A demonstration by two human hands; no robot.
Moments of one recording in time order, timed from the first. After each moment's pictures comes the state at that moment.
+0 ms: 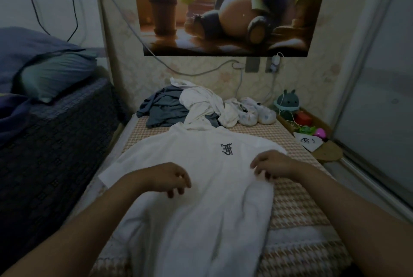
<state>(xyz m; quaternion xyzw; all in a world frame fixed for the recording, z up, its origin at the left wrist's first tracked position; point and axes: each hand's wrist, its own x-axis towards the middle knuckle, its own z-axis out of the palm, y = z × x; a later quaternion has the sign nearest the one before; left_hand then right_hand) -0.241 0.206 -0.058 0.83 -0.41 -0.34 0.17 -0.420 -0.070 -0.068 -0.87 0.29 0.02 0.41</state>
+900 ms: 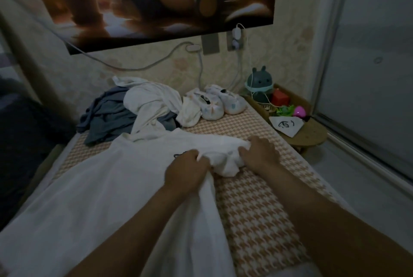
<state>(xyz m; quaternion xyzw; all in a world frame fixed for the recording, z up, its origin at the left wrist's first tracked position) -0.262 -0.048 -0.133 0.88 -0.42 -0.05 0.21 -0.372 -0.234 -0.165 -0.83 0.48 -0.13 0.25</state>
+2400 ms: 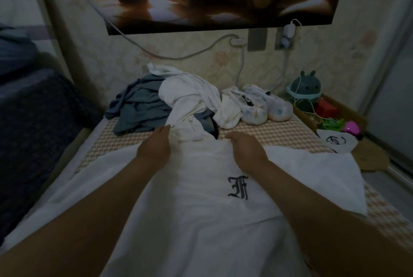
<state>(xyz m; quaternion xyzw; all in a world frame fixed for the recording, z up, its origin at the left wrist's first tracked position) -0.043 0.016 -0.149 0.91 -0.36 0.03 0.20 -0.214 -0.184 -0.168 -0.92 0.22 -0.21 0.25</state>
